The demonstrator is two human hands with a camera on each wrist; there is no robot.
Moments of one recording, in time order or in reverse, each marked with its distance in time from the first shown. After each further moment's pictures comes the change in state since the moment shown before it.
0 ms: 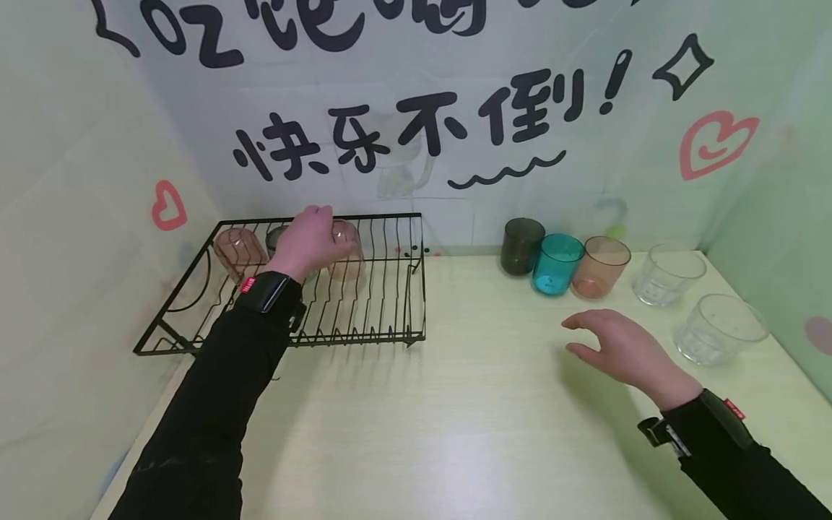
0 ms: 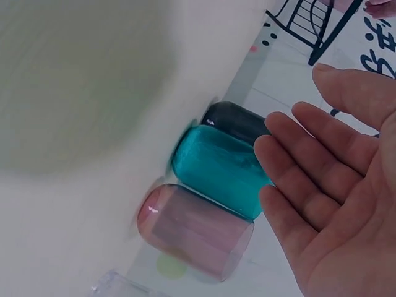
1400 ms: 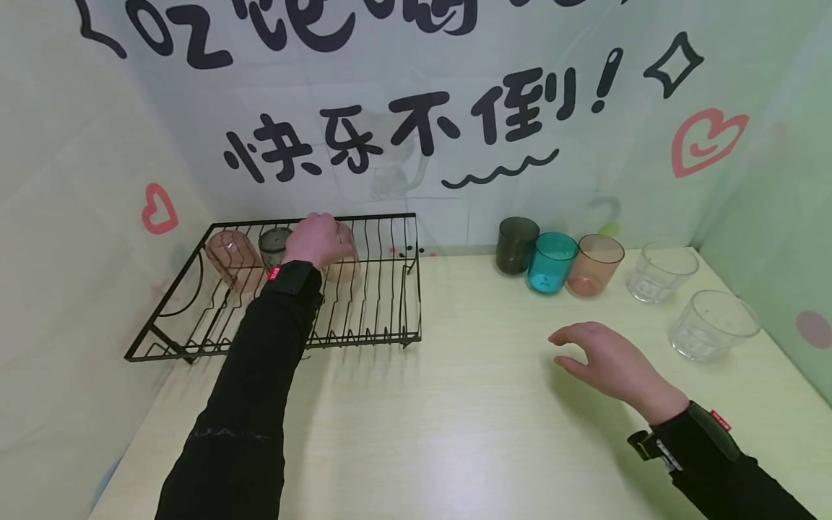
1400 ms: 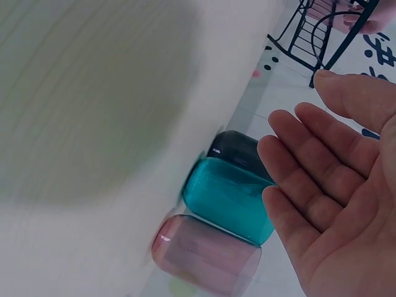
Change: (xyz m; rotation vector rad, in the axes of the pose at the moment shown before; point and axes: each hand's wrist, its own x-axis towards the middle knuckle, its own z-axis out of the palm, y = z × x) left_hand 0.030 0.000 0.025 0.023 0.032 -0.080; right_hand -0.011 -0.011 0.015 0.036 0.005 -0.011
